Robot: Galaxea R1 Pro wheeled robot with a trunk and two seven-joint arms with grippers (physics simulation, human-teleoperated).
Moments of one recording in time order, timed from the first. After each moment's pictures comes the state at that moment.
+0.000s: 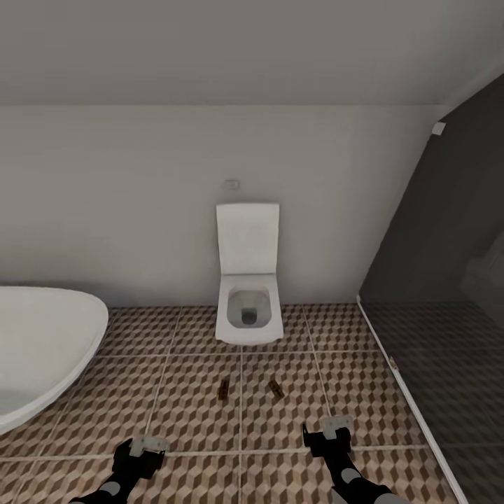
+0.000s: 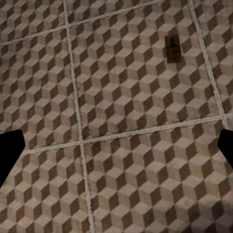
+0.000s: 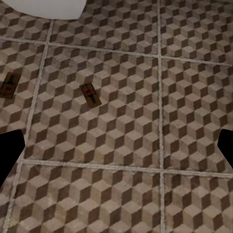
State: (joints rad) left arm -0.59 0.07 -0.75 0.08 0.56 -0.42 0.04; right arm -0.59 0.06 0.26 -0.02 -0.08 -0.46 -0.15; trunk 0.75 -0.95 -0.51
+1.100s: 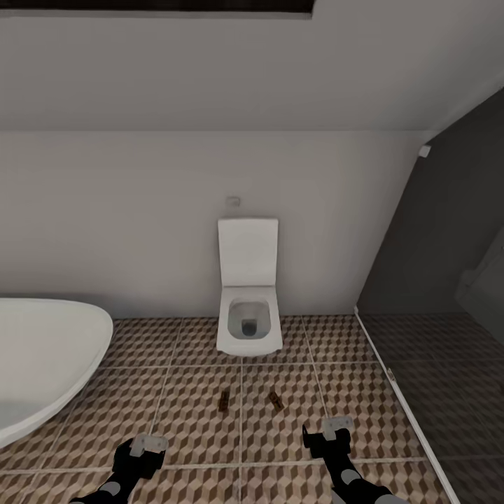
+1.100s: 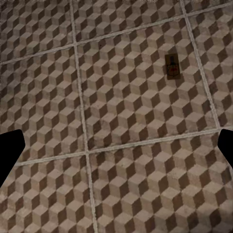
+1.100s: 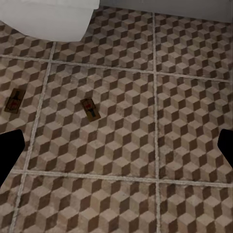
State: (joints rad) left arm -0.59 0.07 -0.75 0.08 0.56 -0.42 0.04; right arm -0.59 0.06 0.26 -0.02 -0.08 -0.46 -0.15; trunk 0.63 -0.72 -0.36
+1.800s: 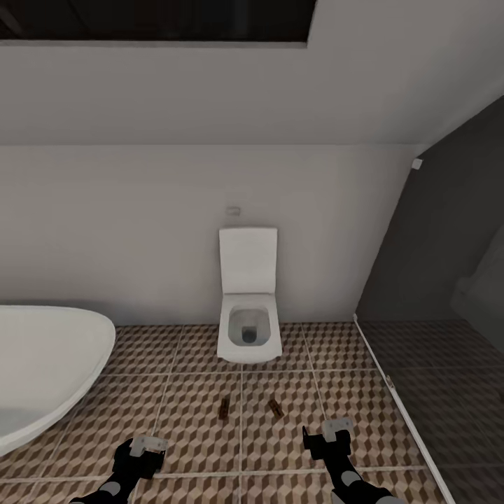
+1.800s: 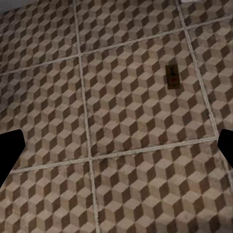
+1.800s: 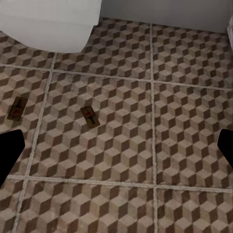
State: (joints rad) left arm -0.59 0.07 -0.75 0.08 0.56 -0.42 0.04; right arm -0.59 0.06 0.26 -0.02 -0.08 -0.46 -0.15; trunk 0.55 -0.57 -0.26
